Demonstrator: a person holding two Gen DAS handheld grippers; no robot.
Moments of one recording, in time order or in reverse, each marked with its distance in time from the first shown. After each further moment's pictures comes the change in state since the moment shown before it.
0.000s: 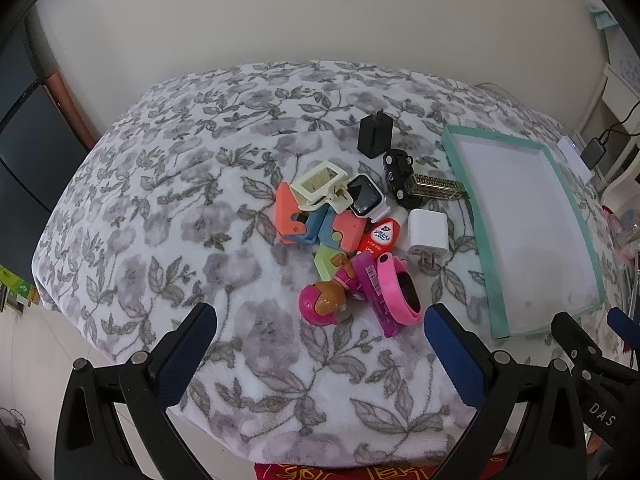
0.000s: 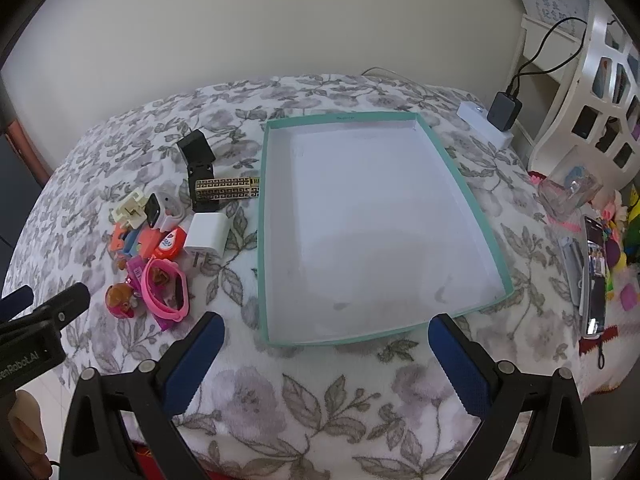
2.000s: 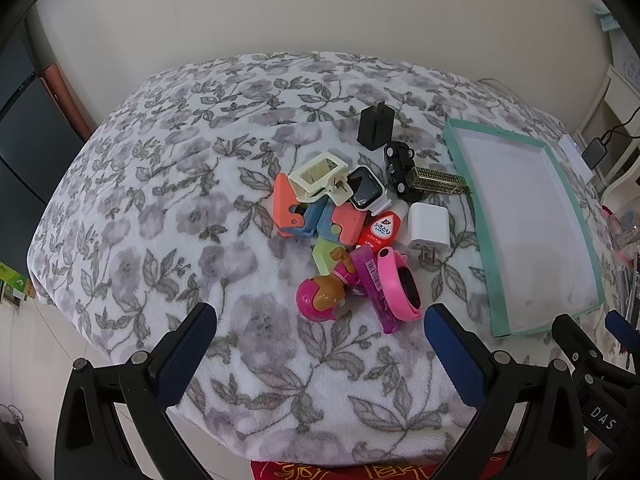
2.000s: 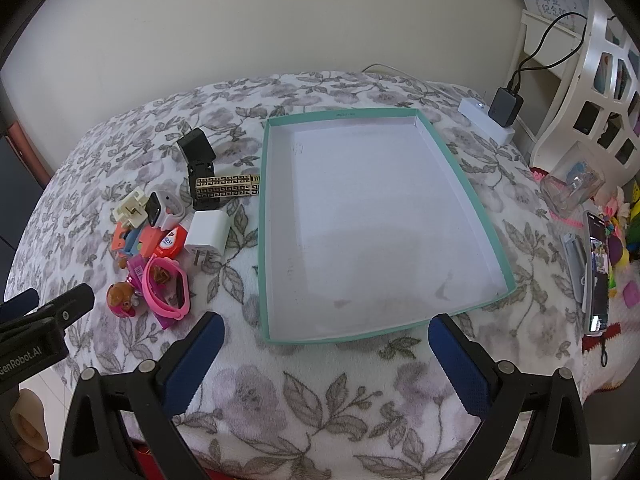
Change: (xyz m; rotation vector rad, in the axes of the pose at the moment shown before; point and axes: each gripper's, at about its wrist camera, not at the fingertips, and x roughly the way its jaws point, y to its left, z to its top) left arm 0.008 0.002 0.000 -0.014 0.034 -0.018; right arm 0.003 0.001 -0.001 -0.003 0.012 0.007
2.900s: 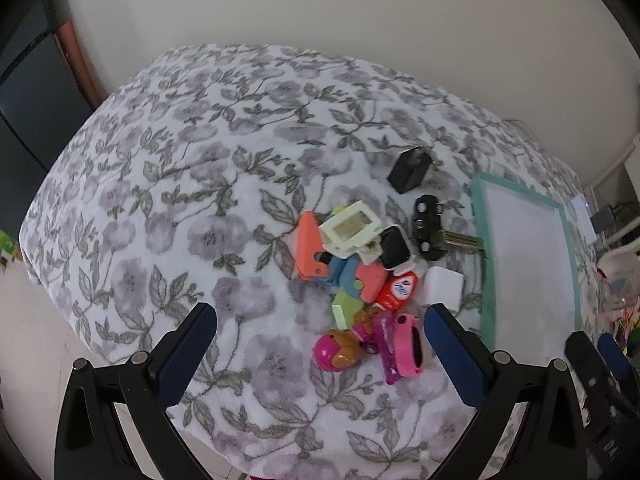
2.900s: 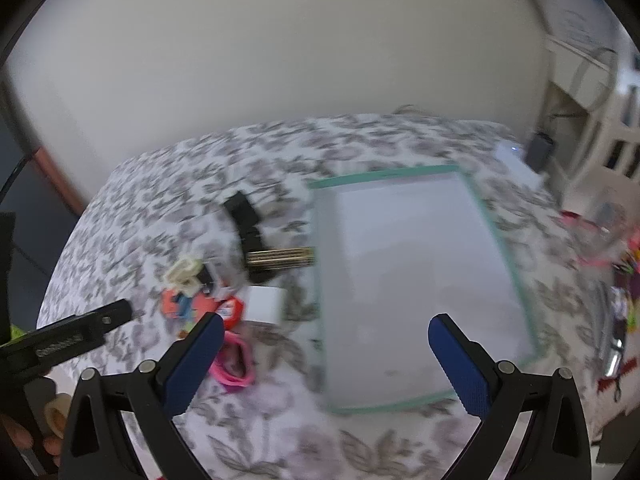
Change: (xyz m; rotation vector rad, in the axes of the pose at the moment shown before) left arm 0.010 0.043 0.059 -0.150 0.066 -0.041; right arm -0.009 0.044 0.063 -0.013 -0.053 0.144
